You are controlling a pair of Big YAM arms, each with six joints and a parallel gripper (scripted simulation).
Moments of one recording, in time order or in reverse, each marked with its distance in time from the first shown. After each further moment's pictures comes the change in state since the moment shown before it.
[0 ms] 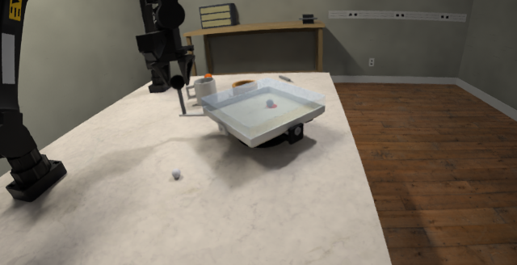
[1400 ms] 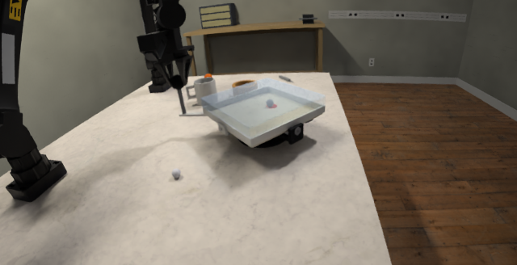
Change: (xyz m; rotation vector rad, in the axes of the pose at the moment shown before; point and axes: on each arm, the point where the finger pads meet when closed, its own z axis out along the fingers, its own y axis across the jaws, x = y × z) left arm 0.005 -0.001 0.001 0.004 0.006 -0.004; right arm 0.000 0.000 0.000 0.000 0.000 0.000
